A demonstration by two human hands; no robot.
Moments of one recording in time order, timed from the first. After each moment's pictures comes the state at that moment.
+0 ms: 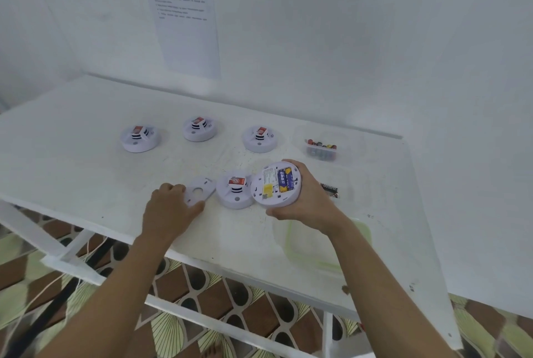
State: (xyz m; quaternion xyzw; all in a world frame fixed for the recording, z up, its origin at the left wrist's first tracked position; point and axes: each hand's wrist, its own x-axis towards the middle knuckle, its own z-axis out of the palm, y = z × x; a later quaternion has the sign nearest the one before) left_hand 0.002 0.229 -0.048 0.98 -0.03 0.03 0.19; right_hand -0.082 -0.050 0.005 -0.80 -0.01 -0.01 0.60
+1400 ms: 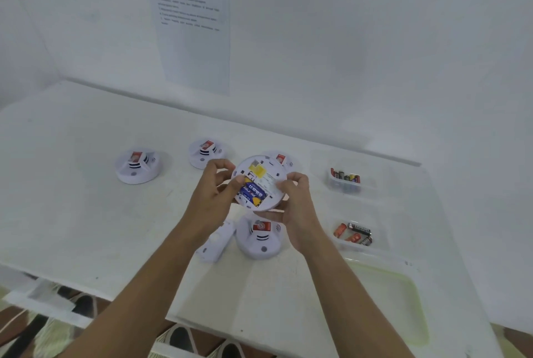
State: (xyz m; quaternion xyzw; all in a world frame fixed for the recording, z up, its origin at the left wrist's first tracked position) left_hand 0.082 0.190 0.009 0.70 -0.11 -0.09 0.71; right_hand 0.025 0.036 0.019 -0.58 0.17 -0.05 0.80
